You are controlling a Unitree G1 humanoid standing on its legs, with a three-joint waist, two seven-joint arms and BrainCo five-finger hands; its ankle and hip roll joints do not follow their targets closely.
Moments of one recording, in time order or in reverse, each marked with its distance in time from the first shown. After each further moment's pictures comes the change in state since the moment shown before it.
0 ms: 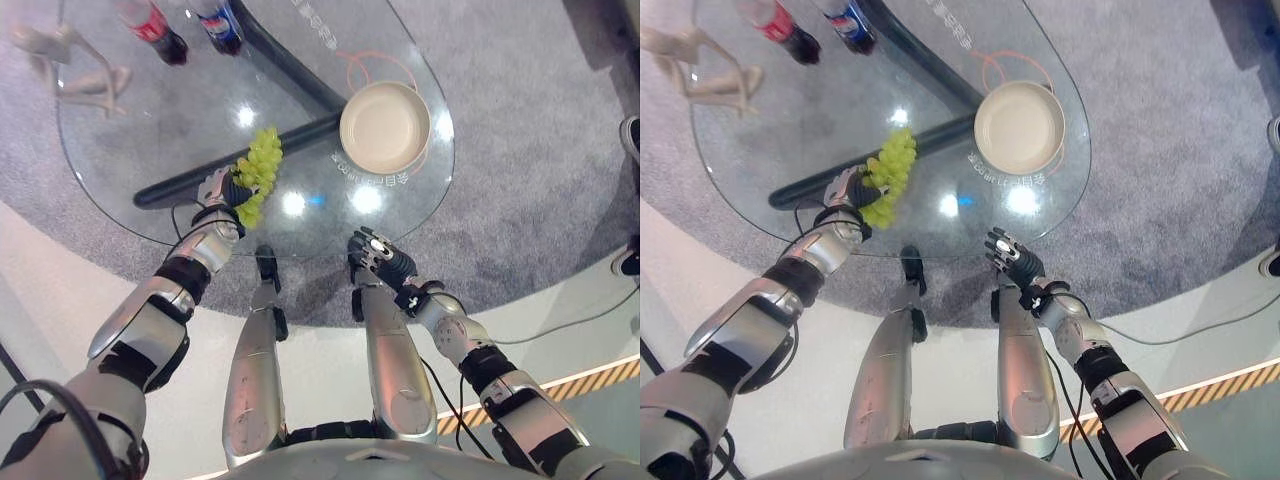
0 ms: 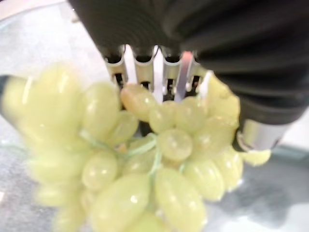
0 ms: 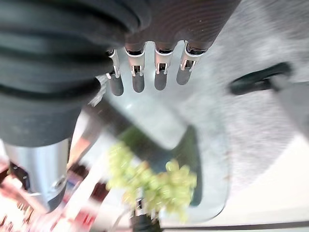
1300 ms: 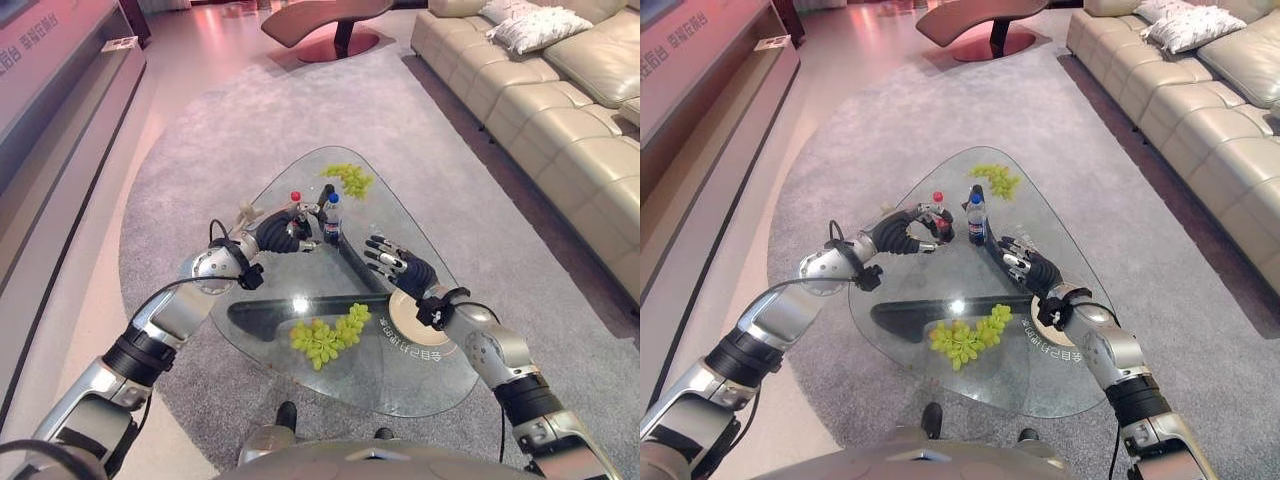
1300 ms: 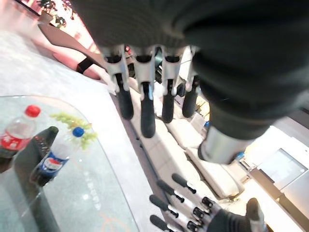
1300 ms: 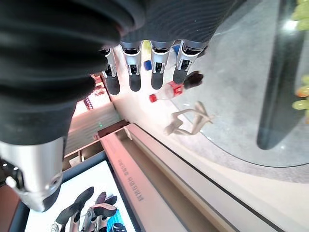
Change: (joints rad) left arm 0.446 0.154 0.176 -0.855 0.021 -0.220 -0.603; right arm 0.213 -0.082 -0.177 -0.383 -0.220 0.294 -0.022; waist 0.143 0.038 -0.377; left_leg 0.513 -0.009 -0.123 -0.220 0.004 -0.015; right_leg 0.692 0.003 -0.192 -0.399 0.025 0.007
